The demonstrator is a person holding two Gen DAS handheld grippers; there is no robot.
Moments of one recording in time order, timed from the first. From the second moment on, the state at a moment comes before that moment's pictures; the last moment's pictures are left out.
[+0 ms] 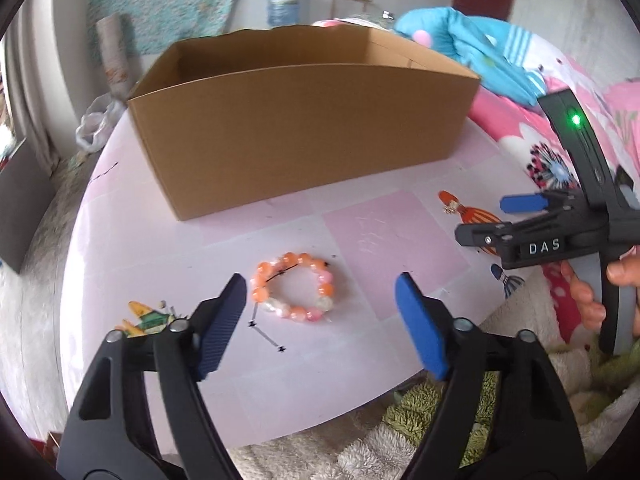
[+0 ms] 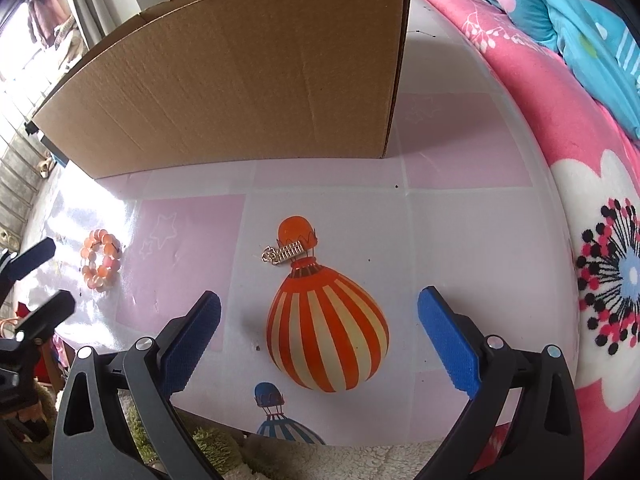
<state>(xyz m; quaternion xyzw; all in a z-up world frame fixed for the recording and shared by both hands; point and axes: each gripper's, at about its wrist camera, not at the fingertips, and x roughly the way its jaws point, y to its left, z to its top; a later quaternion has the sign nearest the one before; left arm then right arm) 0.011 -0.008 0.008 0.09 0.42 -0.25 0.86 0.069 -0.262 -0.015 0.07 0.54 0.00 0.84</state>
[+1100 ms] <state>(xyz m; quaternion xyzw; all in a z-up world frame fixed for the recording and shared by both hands) 0.044 -0.013 -0.017 0.10 0.46 -0.25 0.85 0.083 -0.246 -0.001 -0.01 0.51 0.08 0.86</state>
